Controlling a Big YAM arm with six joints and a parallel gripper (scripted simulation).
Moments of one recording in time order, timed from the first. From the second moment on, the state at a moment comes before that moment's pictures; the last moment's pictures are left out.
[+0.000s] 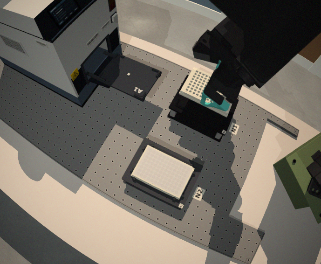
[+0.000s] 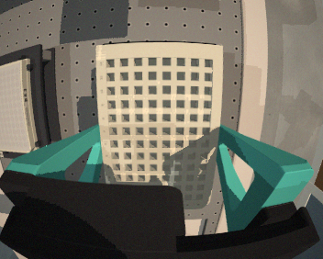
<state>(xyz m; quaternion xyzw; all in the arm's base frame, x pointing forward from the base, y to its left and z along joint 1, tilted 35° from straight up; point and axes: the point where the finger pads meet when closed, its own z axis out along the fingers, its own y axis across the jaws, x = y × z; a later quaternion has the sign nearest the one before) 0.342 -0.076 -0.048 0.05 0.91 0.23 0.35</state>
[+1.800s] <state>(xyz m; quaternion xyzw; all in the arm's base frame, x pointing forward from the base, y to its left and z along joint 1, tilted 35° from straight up) 0.321 -0.098 -0.008 0.05 0.91 0.23 0.34</state>
